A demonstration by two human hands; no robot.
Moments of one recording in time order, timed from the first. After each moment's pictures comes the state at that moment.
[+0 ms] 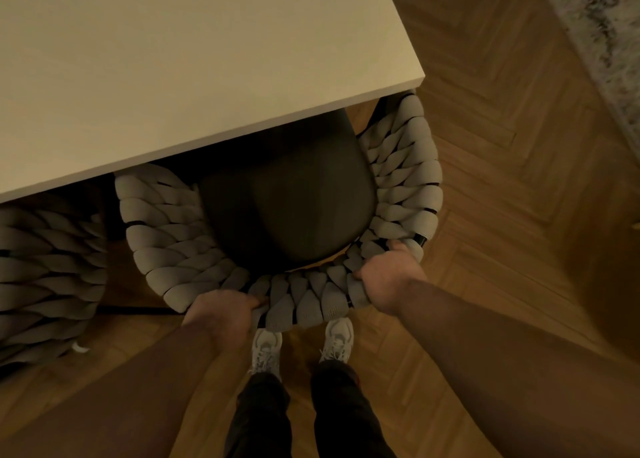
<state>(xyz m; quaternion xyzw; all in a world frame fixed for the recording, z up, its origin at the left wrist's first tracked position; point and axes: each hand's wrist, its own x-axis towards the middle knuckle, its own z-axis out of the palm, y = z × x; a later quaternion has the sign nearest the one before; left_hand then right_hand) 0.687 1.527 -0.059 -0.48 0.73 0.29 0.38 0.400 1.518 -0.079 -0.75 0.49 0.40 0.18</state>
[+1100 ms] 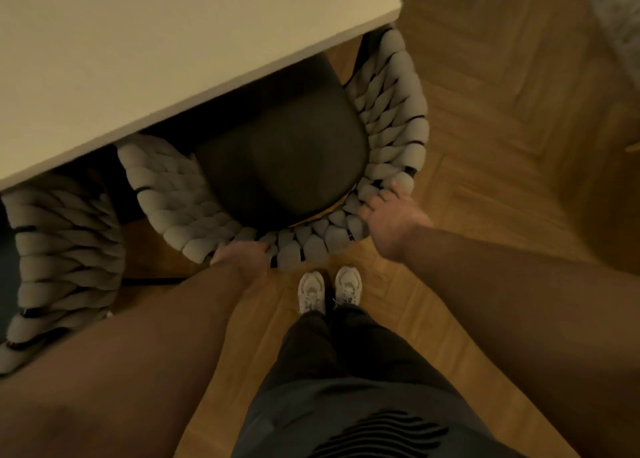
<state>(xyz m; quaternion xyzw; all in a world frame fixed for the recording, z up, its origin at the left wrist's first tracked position) 0.677 1.535 -0.058 -0.50 0.68 0.29 0.44 0.405 1.564 -0.034 -0.73 0.56 0.34 0.19</state>
